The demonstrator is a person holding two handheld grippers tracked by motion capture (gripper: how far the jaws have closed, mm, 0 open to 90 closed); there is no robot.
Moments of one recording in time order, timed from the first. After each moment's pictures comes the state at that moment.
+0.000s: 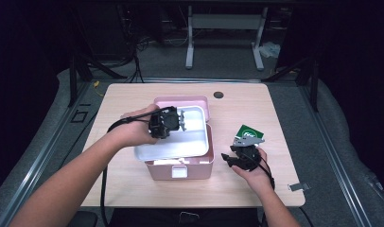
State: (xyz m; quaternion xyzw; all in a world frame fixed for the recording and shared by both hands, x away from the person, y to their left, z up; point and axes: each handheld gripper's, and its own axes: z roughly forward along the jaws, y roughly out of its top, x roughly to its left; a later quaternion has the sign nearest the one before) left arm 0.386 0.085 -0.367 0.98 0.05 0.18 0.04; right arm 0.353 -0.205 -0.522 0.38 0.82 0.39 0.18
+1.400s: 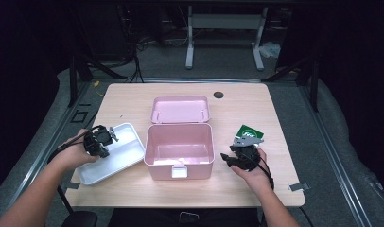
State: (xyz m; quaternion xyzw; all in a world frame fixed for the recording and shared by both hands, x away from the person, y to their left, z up) left arm 0.394 0.284 -0.482 0.96 0.28 0.09 0.03; right arm 0.353 -0.202 -0.522 0.39 0.82 0.38 0.19
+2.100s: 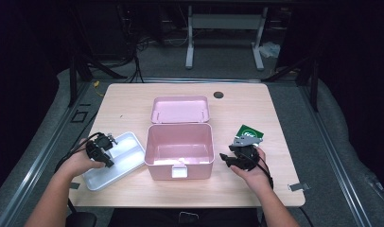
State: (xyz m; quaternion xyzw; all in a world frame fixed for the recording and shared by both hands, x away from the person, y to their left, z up) left arm 0.398 0.303 -0.521 0.93 0.36 0.07 0.08; right arm 0.353 -0.200 -0.521 0.38 0.82 0.39 0.18
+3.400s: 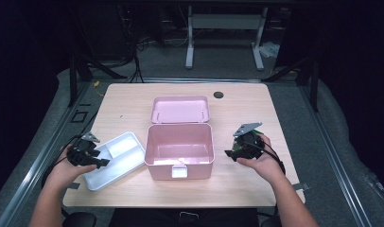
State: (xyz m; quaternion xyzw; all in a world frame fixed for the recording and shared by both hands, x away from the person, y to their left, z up) left arm 0.364 0.333 -0.500 0.87 0.42 0.12 0.21; right arm 0.376 -0.210 -0.480 0.34 0.88 0.31 0.15
